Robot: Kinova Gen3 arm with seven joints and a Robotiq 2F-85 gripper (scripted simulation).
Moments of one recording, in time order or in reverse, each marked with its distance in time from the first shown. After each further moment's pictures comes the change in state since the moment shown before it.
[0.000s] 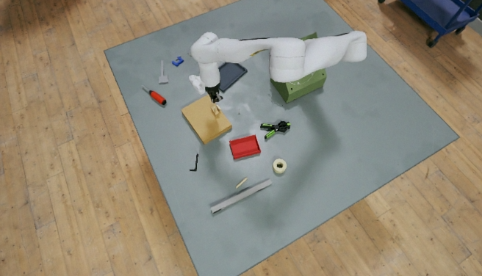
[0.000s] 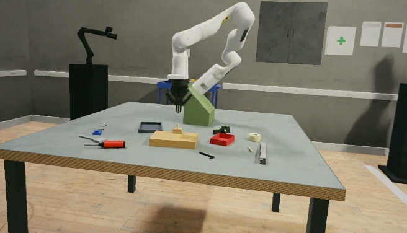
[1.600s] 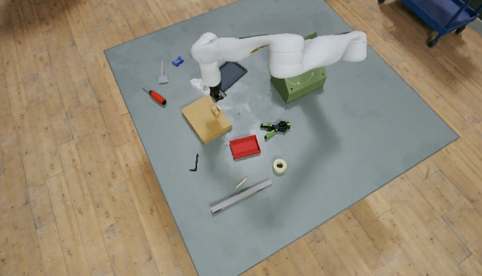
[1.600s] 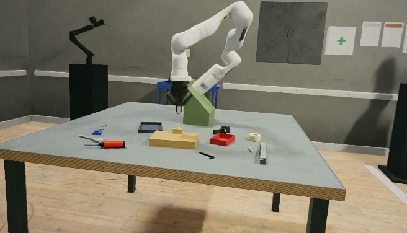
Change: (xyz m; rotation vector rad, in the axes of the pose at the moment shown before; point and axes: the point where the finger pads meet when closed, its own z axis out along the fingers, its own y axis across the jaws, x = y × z) arm -0.008 0.001 0.004 0.011 -0.021 -0.269
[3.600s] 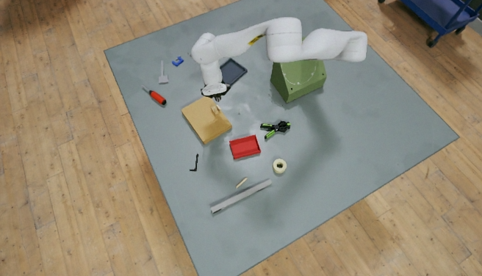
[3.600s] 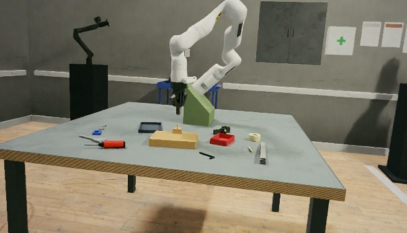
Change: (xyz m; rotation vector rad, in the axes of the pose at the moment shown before) arm -0.014 -0.003 0.008 0.040 -0.025 -0.882
